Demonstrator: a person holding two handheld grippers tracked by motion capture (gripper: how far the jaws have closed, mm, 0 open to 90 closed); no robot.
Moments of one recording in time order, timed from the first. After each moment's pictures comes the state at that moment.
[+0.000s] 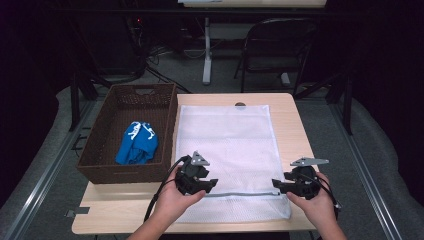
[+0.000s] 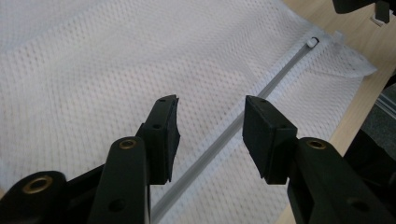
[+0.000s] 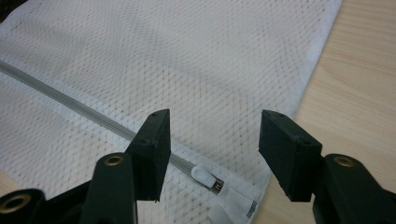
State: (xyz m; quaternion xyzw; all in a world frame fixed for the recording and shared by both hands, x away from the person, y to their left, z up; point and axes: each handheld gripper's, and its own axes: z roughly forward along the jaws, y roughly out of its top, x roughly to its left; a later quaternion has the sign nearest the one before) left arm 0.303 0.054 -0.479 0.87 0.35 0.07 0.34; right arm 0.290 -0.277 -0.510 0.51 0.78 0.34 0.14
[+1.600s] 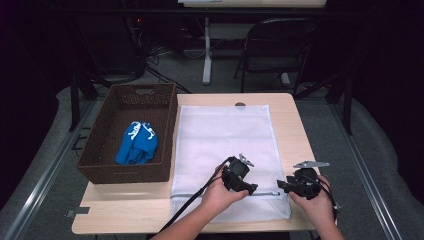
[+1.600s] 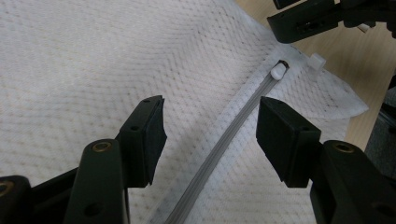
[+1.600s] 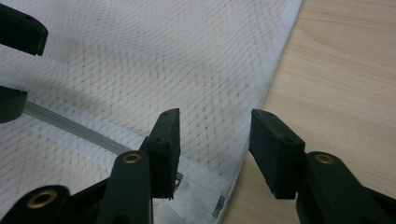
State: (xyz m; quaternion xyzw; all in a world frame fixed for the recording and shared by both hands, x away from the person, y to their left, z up) left arm 0.331 -0.059 -0.527 0.89 0.31 0.00 0.32; right arm 0.301 -0.296 -0.545 0.54 0.76 0.32 0.13
